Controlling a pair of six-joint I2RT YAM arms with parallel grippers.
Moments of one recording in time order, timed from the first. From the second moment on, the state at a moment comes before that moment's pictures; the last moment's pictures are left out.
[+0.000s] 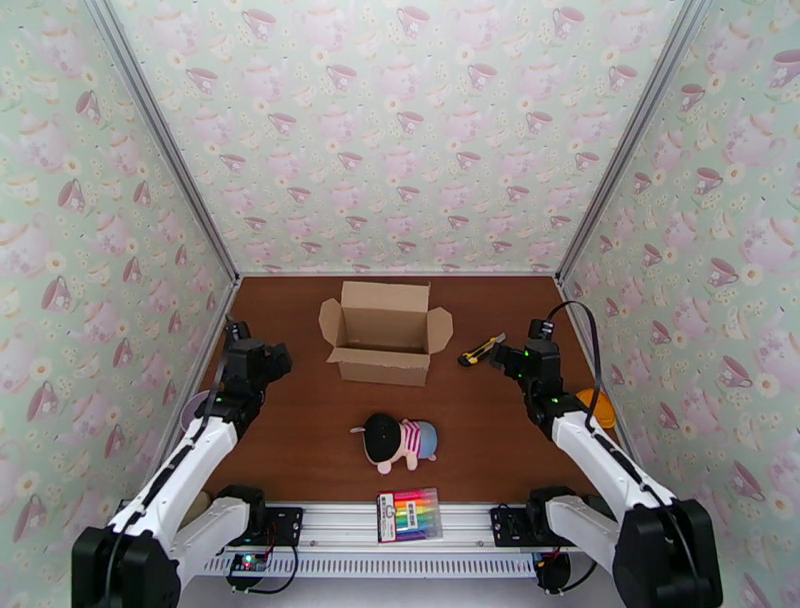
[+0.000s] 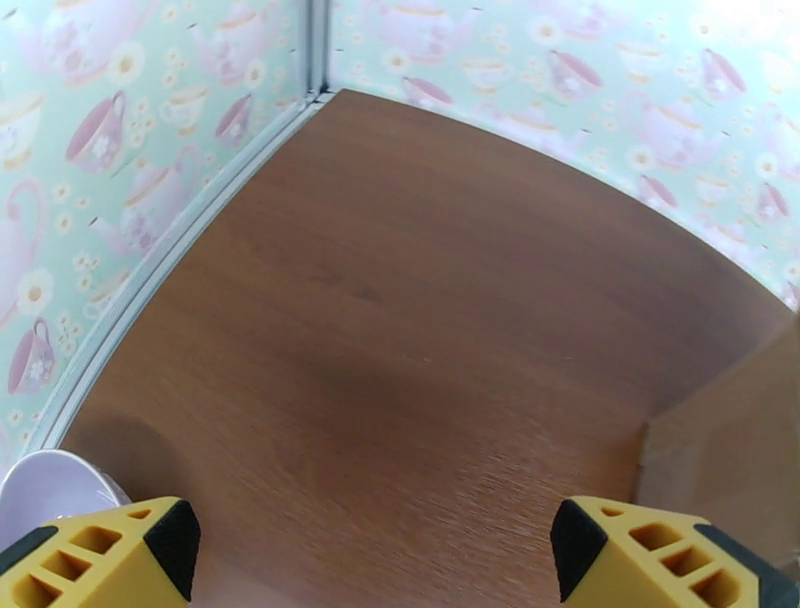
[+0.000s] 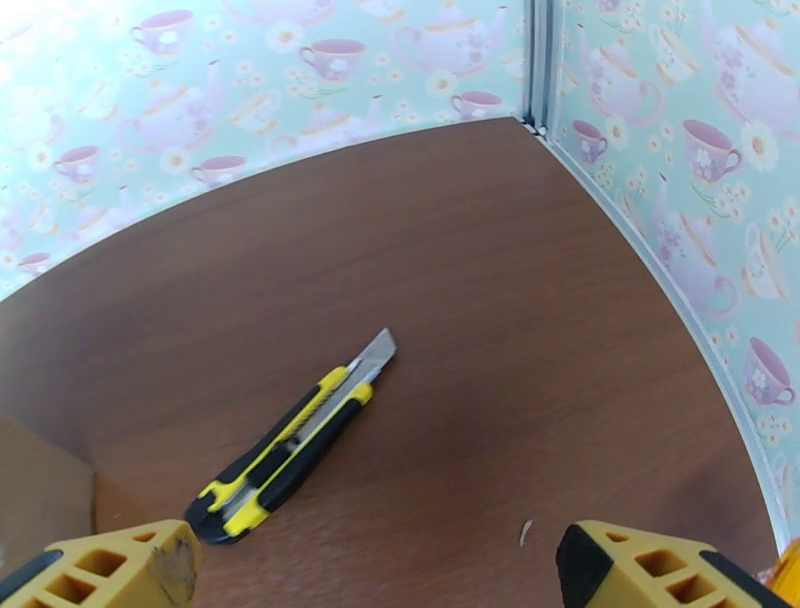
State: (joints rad) left arm -0.08 1.02 0.58 -0.14 -0.40 -0.31; right arm 0.13 1.11 0.55 0.03 0.26 0.25
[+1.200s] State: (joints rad) left arm 0.00 1.47 0.38 0.78 -0.20 -0.02; right arm 0.08 1.54 0.40 0.84 0.21 0.05
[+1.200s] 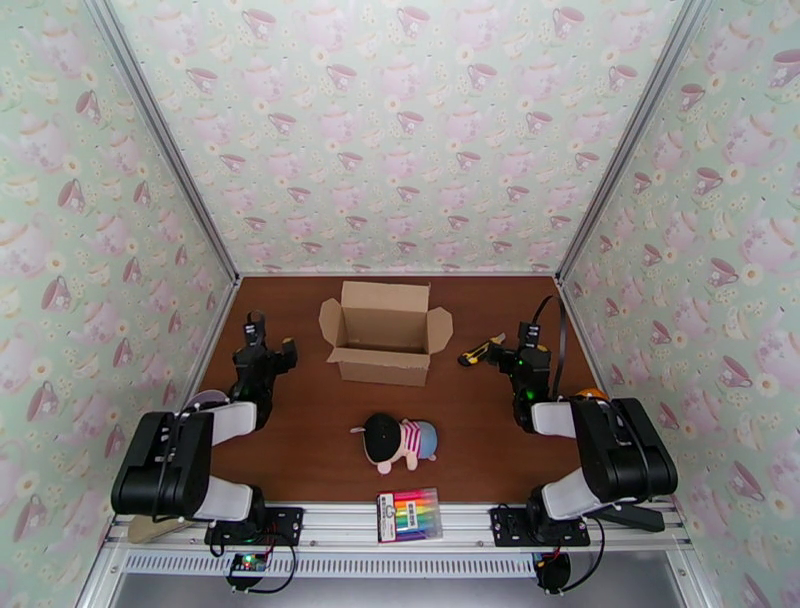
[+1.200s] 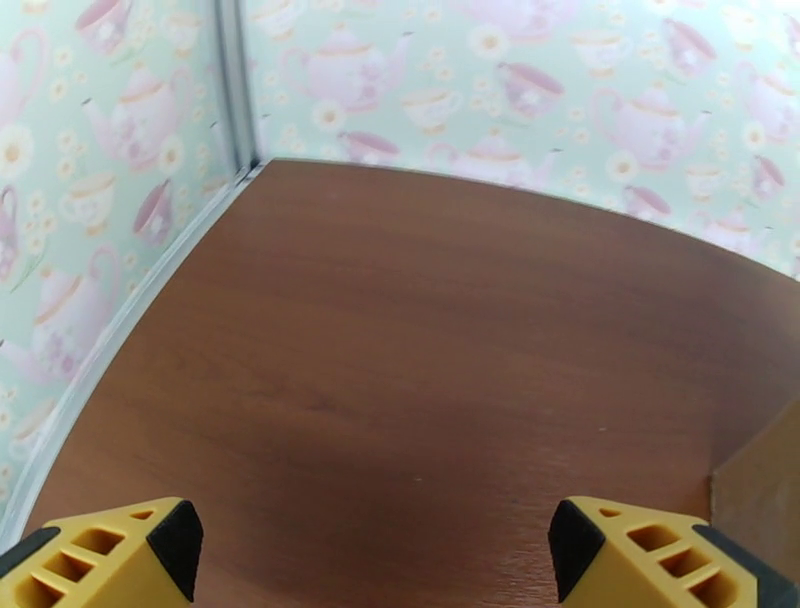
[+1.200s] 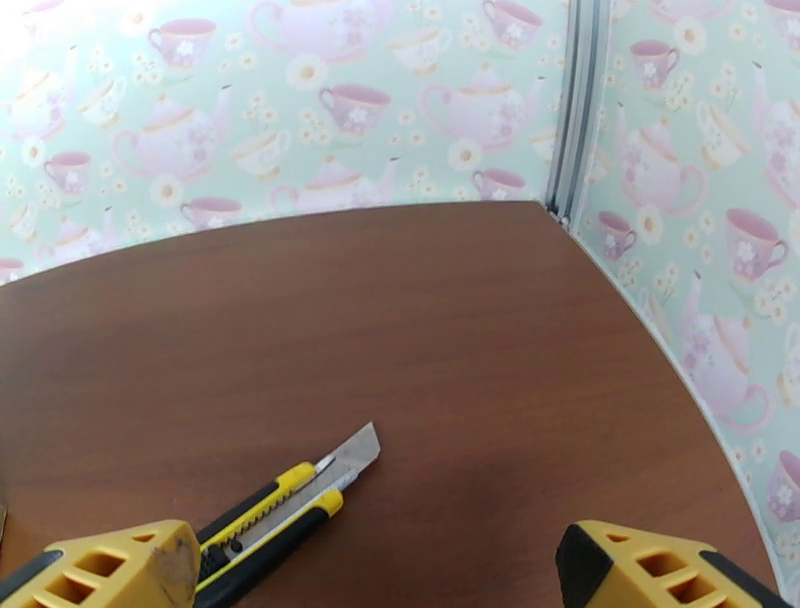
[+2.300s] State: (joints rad) left arm -0.06 1.55 0.33 0.98 -0.27 0.03; right arm 0.08 1.54 0.40 0.89 0.20 0.05
